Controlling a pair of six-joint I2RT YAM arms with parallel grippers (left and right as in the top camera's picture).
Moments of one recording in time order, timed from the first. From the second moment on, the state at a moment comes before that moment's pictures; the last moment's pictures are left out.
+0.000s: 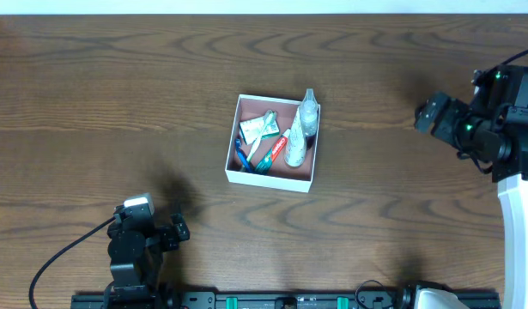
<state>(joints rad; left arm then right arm) 0.05 0.01 0.16 -0.69 -0.05 -0.14 -0.14 1.28 1.36 -1.05 -0.11 0.32</state>
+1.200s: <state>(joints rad) 0.05 0.01 0.16 -0.69 -0.04 -0.14 -0.14 0.02 0.26 -0.61 -0.10 -0.08</state>
